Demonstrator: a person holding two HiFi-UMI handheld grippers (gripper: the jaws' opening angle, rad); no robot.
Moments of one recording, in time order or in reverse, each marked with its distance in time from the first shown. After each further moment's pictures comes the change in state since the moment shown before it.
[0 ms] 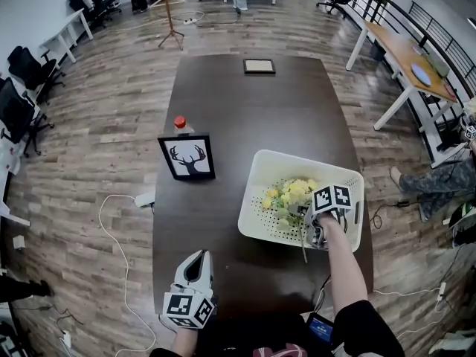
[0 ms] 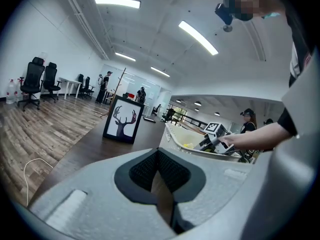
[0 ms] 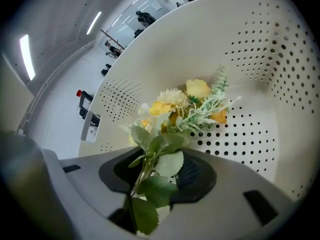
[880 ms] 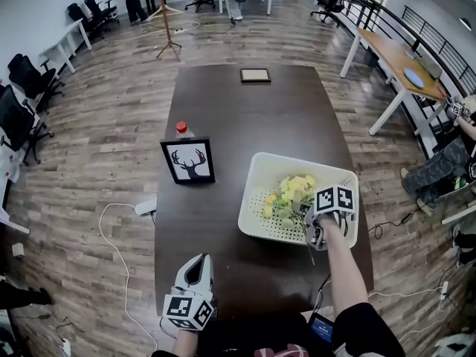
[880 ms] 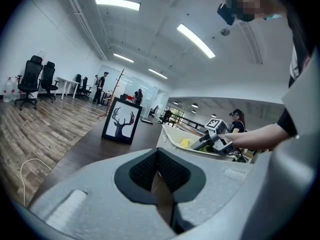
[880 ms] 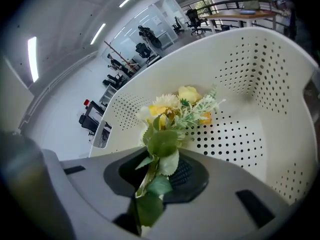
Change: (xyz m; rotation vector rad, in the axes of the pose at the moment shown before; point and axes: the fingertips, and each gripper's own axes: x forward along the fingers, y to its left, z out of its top) left arm -0.018 -0.004 -0.001 -0.001 -0.016 -0.034; right arm -0.033 0.015 0.006 0.008 -0.145 -0.011
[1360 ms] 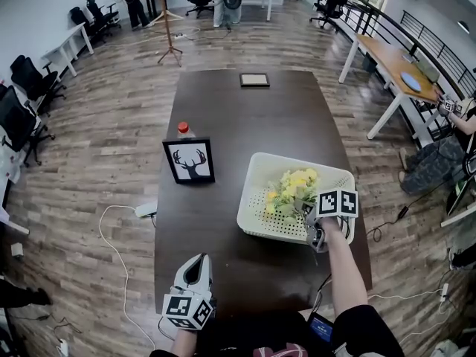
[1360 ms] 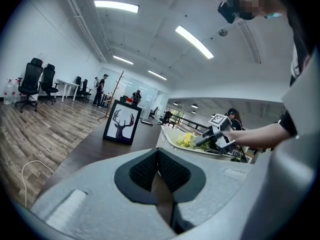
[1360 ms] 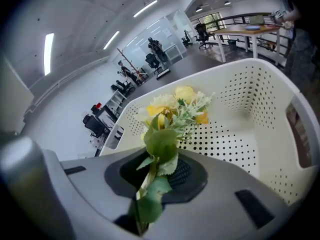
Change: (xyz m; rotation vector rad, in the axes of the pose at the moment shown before) left arm -0.014 -0.005 -0.001 0.014 -0.020 0.002; right arm -0.032 0.018 0.008 -0.098 -0.128 0.023
